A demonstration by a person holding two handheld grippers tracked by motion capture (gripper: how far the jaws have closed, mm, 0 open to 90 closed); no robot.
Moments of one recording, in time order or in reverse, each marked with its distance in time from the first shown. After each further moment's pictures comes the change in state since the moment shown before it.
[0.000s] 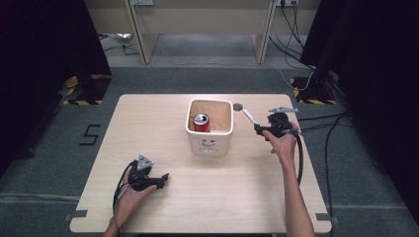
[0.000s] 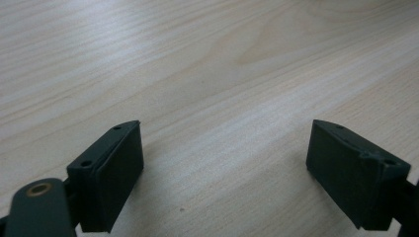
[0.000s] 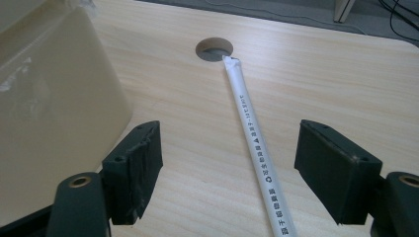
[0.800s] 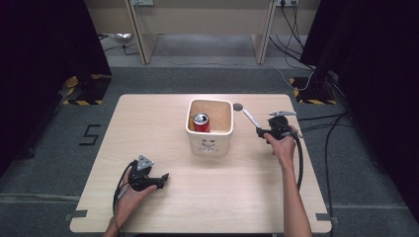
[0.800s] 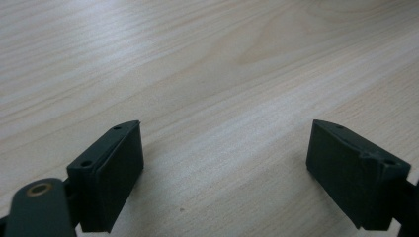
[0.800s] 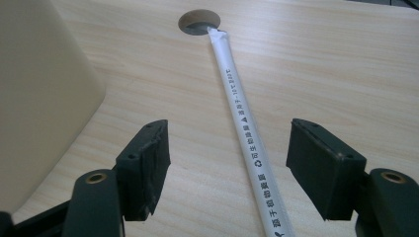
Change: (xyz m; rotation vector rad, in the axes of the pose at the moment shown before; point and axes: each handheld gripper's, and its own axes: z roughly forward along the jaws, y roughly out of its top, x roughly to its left) left arm 0.000 0.000 0.000 0.000 -0.001 -0.002; right arm -0.012 -0.016 0.021 0.047 -0.016 0.018
